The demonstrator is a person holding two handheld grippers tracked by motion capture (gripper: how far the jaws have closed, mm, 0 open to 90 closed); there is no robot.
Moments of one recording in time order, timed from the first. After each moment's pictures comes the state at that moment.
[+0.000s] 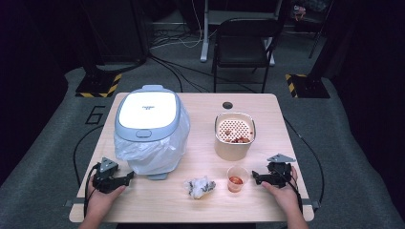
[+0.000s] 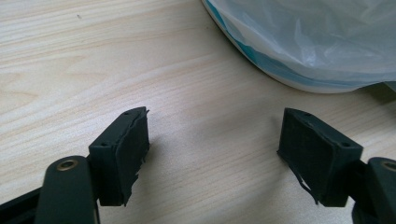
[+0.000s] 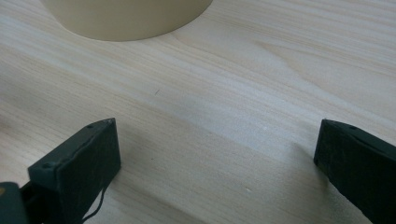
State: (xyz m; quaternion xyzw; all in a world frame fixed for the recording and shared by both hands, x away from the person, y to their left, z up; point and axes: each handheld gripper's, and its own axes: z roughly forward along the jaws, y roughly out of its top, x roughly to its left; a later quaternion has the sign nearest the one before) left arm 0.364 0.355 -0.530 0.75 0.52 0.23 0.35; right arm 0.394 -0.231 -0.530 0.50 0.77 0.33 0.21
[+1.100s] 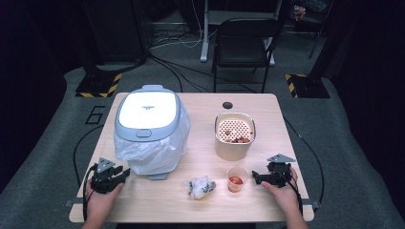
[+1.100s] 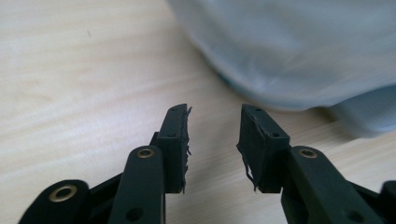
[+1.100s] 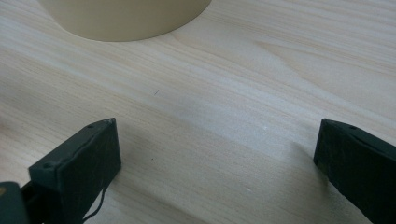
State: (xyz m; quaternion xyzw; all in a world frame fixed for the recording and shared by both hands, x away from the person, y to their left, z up) left arm 0.345 0.344 -0.500 0.72 0.53 0.24 0.37; right arm 0.393 -0.232 -0.530 0.50 0.77 0.33 0.21
